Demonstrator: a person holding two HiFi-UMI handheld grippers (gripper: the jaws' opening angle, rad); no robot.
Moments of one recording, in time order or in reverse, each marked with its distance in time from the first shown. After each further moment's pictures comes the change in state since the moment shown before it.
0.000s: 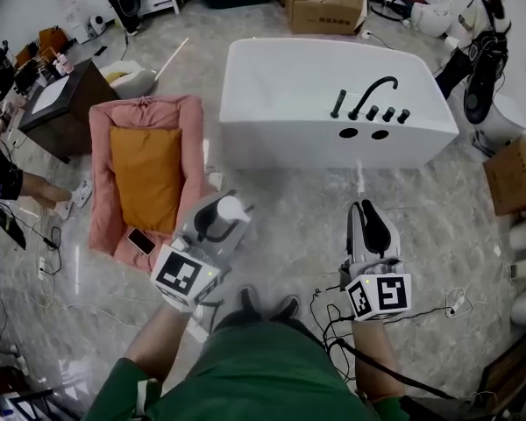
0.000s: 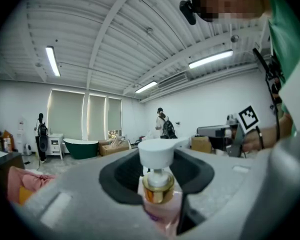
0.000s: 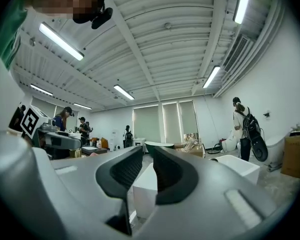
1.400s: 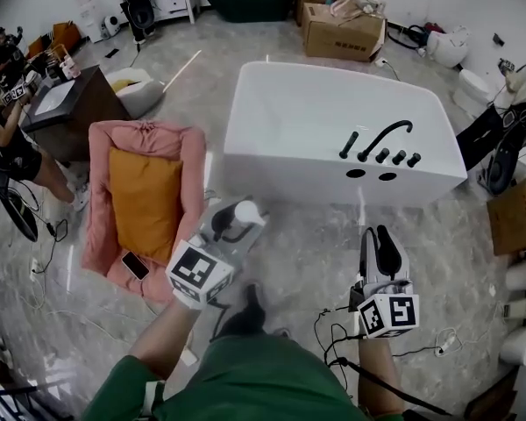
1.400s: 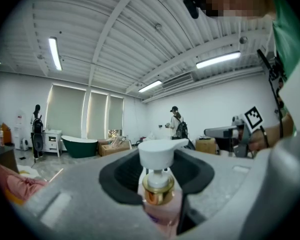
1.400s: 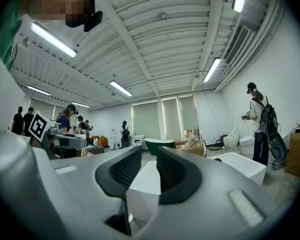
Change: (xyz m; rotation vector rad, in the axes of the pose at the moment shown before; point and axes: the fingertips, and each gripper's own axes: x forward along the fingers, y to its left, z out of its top) left arm 0.128 0.117 -0.011 -0.042 -0.019 -0.003; right arm 0.135 -0.072 -0.016 0.034 0.046 0.001
